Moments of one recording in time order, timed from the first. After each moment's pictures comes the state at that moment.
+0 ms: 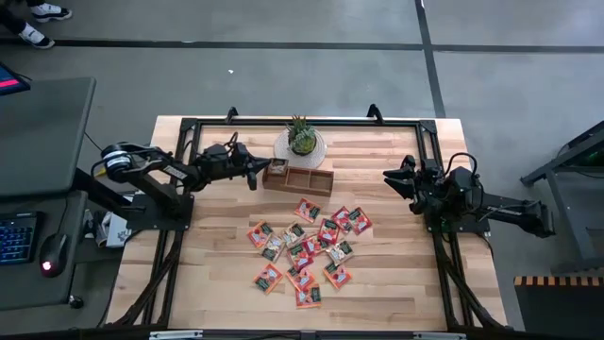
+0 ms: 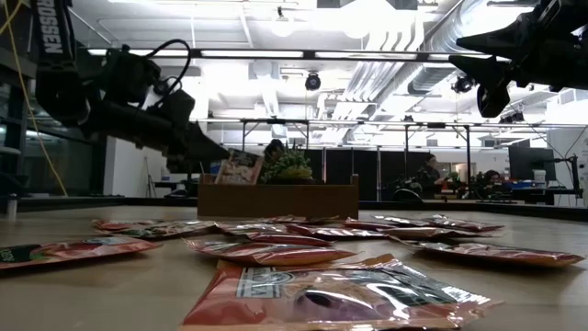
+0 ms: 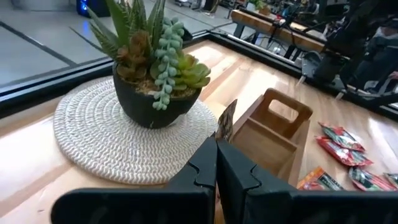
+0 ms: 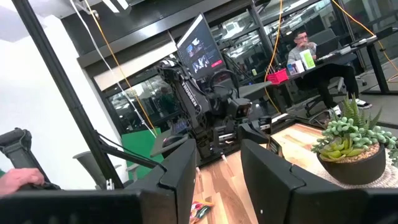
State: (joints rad) left arm 0.52 1.50 0.21 1.11 0.17 -0.24; right arm -0.25 0.08 0.01 0.31 -0.12 0.47
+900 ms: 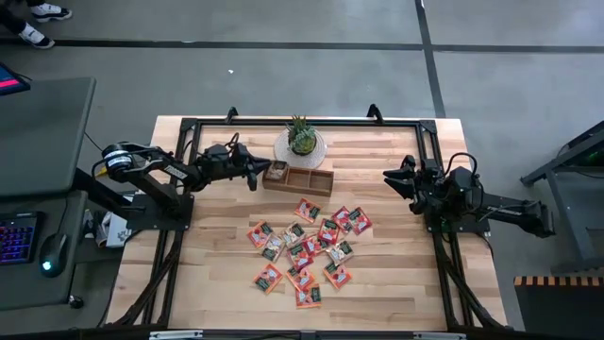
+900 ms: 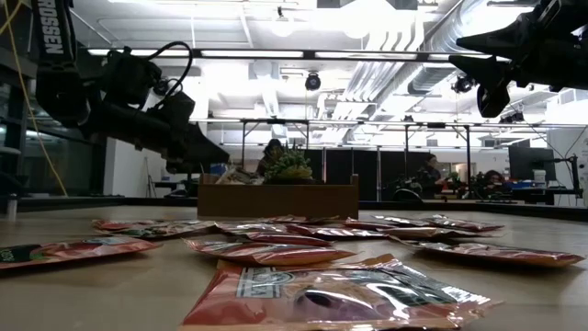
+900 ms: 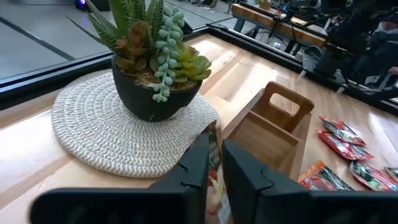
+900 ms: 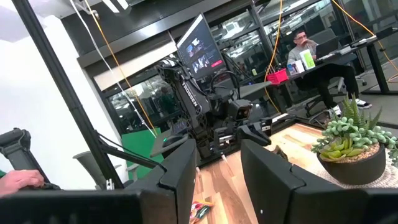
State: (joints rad) left arm 0.52 1.51 0.21 1.10 0.18 -0.24; right arm -0.25 0.08 0.01 0.31 -0.12 0.47
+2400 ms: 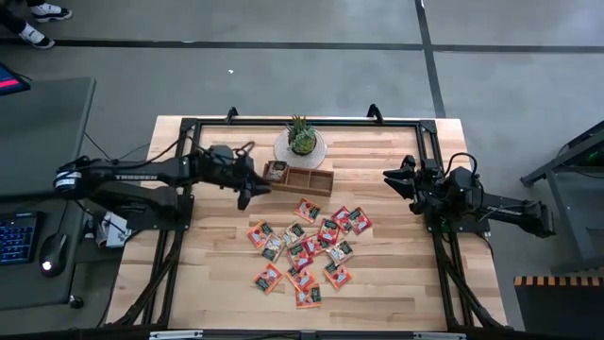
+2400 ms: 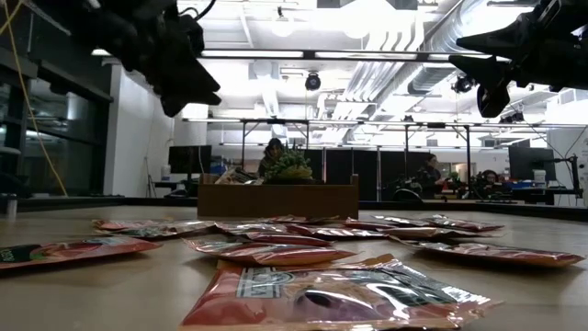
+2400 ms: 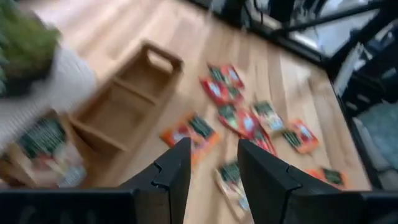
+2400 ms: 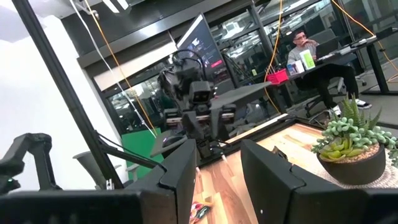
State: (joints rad) left arm 0.21 0.99 0.58 -0.07 0.22 -0.30; right arm -0.25 0.08 0.01 0.31 -0.12 0.47
